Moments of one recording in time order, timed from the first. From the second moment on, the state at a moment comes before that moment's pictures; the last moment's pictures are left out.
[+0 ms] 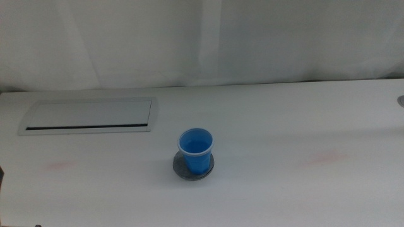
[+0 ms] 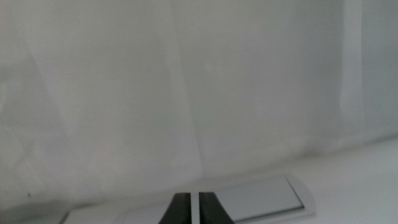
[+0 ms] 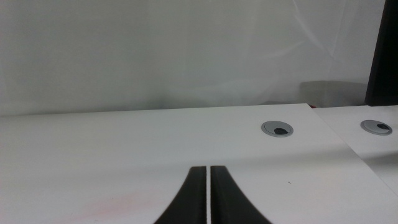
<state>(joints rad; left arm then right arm) -0.12 0.35 -0.01 0.03 -0.24 0.16 -0.01 0.19 0.00 0.40 0.03 -0.44</state>
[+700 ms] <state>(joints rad) -0.12 0.01 0.00 0.03 0.02 0.09 -0.01 0.19 0.00 0.40 0.03 -0.44</state>
